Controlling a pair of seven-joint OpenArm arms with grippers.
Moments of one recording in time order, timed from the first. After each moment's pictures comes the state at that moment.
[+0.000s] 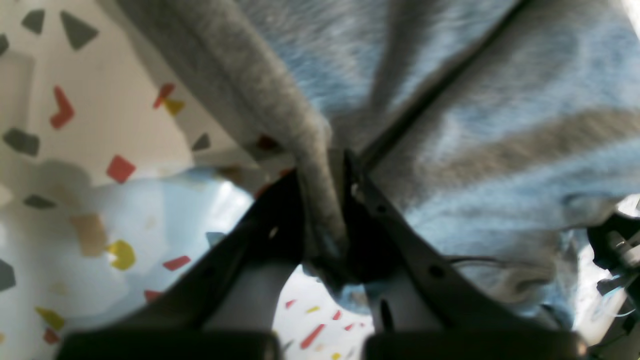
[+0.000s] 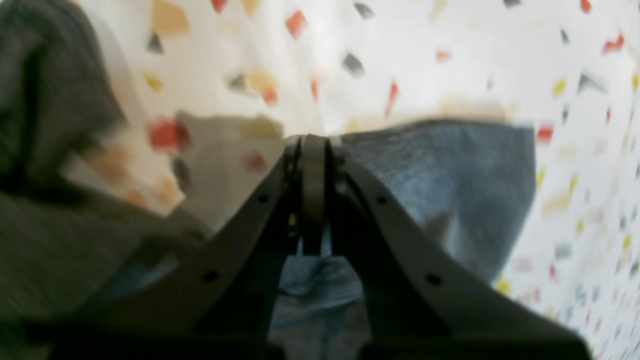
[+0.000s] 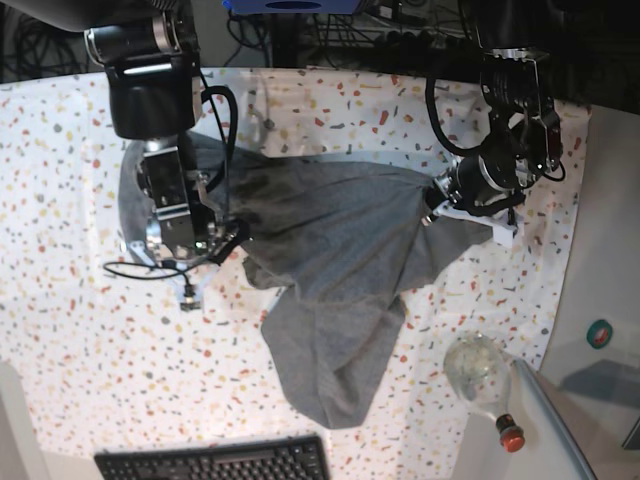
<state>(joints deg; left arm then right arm) 6.3 -7.0 -15.7 82.2 -38.5 4.4 52.3 11.3 -6.0 0.2 59.4 -15.9 -6.9 -48.2</state>
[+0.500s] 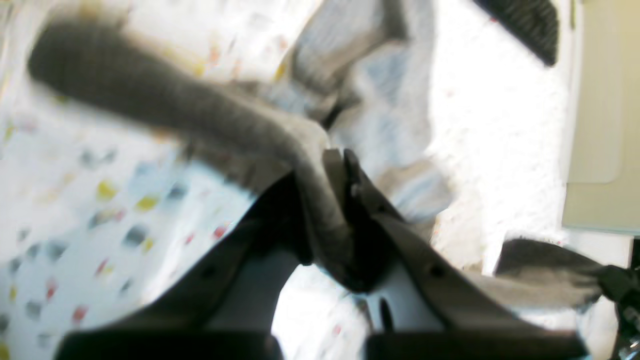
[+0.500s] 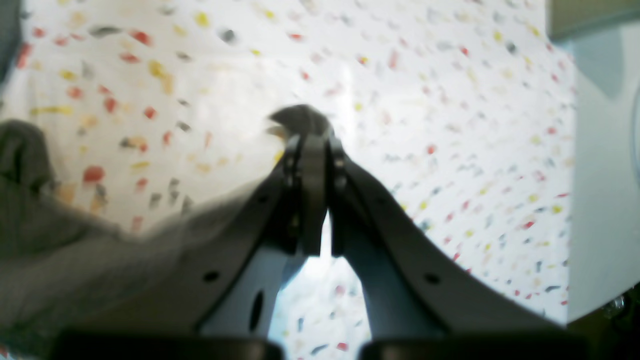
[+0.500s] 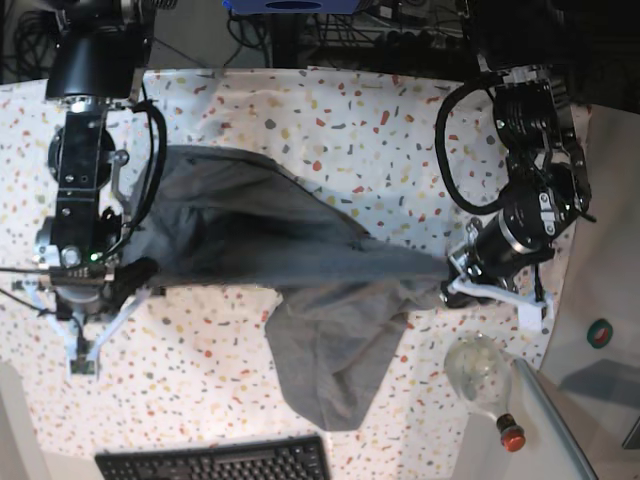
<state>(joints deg) -0.5 -6.5 -15.5 97.0 -38.9 4.7 52.9 8.0 1.4 3.8 98.9 -16.3 -0.2 -64.1</state>
